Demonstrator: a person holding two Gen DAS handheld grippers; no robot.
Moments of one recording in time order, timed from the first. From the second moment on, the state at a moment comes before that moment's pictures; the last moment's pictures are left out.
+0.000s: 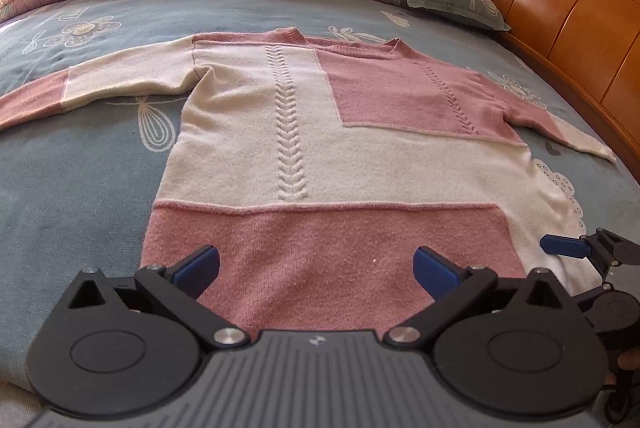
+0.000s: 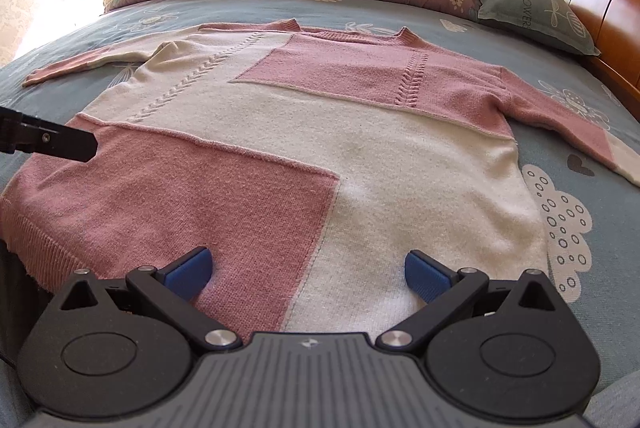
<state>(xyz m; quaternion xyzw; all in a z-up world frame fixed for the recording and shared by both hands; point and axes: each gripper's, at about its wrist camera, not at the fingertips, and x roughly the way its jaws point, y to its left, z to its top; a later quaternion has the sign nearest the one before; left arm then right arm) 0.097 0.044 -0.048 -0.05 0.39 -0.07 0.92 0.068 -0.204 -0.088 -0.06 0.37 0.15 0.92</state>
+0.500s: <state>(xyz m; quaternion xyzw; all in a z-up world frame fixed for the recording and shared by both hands) 0.090 0.046 -0.072 -0.06 0.41 -0.09 0.91 0.068 -0.203 -0.090 -0.06 0.35 0.14 0.92</state>
